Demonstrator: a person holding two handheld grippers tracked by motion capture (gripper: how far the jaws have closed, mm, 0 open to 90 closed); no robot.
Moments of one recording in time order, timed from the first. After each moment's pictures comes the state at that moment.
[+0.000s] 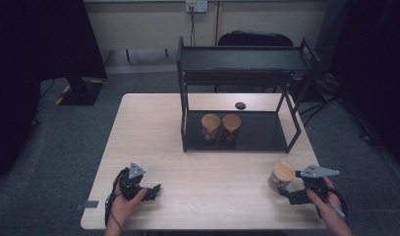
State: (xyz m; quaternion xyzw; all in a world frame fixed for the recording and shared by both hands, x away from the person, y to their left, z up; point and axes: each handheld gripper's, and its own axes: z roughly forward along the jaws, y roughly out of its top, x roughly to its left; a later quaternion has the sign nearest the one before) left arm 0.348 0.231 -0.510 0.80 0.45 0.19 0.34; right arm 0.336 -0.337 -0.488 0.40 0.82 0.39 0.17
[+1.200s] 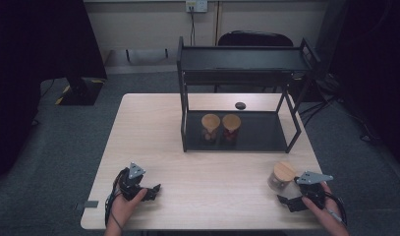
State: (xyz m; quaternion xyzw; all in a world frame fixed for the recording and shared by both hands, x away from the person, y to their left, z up) left arm 0.347 0.231 -0.510 0.80 0.46 0.19 0.34; right arm 0.332 -0.338 -0.510 0.38 0.84 0.35 0.16
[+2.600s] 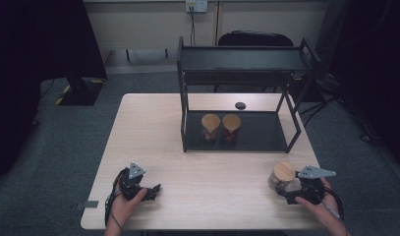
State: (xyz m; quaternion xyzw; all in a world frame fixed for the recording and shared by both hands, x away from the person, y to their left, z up) left arm 0.347 0.231 -0.510 0.80 0.46 0.19 0.34; right arm 0.341 -0.333 -0.497 0.39 0.81 0.40 0.17
